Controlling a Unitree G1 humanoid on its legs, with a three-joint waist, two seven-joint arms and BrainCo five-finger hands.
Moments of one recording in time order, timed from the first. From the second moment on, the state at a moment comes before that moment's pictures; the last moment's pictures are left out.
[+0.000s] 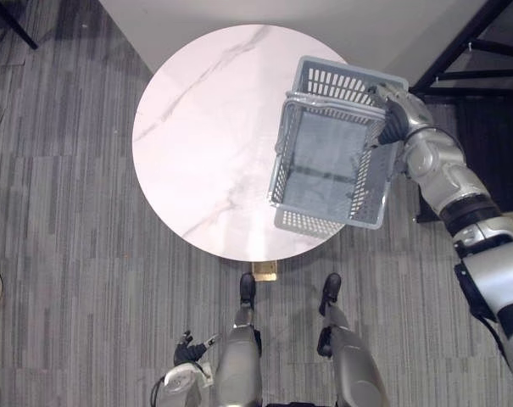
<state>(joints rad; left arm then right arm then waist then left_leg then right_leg) -0.05 0.17 0.06 1.06 -0.27 -0.16 0.19 -1.17 -0.52 0.39 0.98 -0.59 -0.06 -0.14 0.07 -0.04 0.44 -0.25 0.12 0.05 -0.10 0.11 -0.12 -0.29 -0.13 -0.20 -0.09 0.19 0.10</state>
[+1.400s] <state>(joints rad) 0.04 0.18 0.09 1.07 -0.13 -0.11 0.11 -0.53 -0.72 0.57 0.32 -0.39 -0.17 0.10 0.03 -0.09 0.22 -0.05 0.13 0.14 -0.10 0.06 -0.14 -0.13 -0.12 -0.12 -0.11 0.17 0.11</state>
